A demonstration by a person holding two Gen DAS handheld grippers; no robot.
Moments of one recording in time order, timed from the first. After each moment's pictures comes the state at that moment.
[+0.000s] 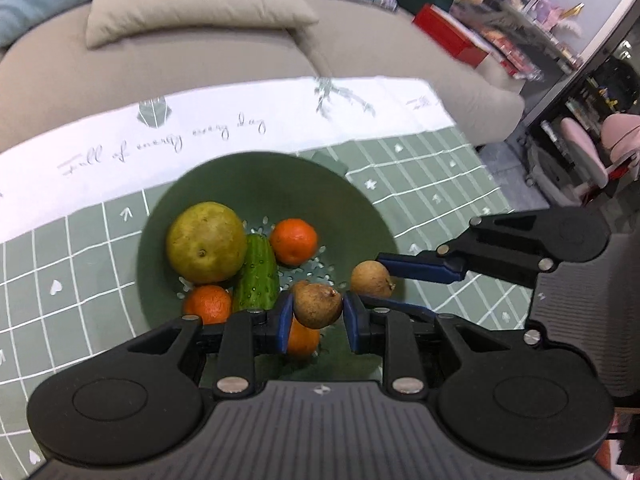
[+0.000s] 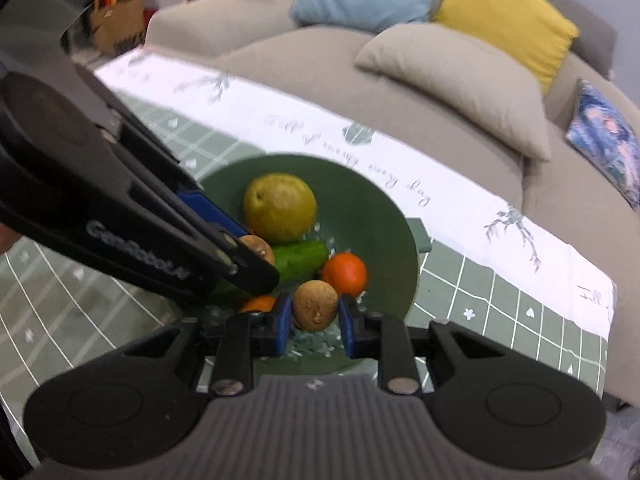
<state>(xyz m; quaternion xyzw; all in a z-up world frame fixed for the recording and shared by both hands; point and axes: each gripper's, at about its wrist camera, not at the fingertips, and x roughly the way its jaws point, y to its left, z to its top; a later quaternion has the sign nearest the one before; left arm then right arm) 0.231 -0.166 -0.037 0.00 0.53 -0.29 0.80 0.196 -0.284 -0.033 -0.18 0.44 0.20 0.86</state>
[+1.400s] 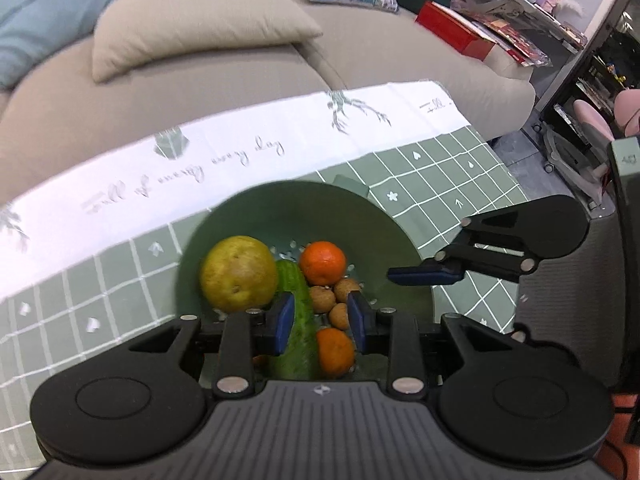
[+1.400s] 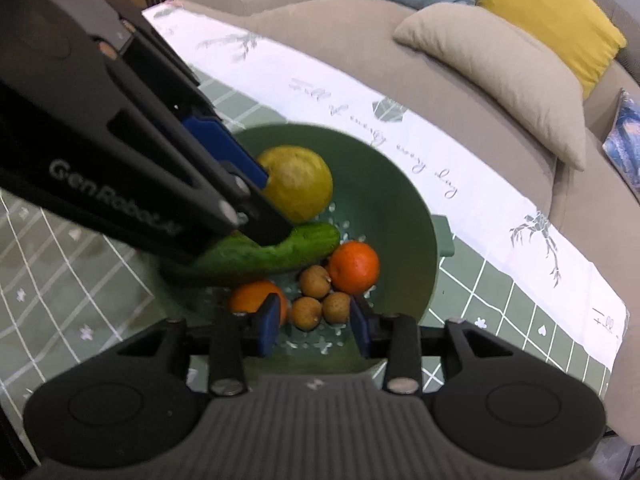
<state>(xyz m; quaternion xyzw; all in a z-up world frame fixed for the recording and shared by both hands) 0.231 -0.158 -0.010 0.06 0.50 -0.27 0.82 0.211 -0.273 -0.033 -0.22 0.47 0.23 0.83</state>
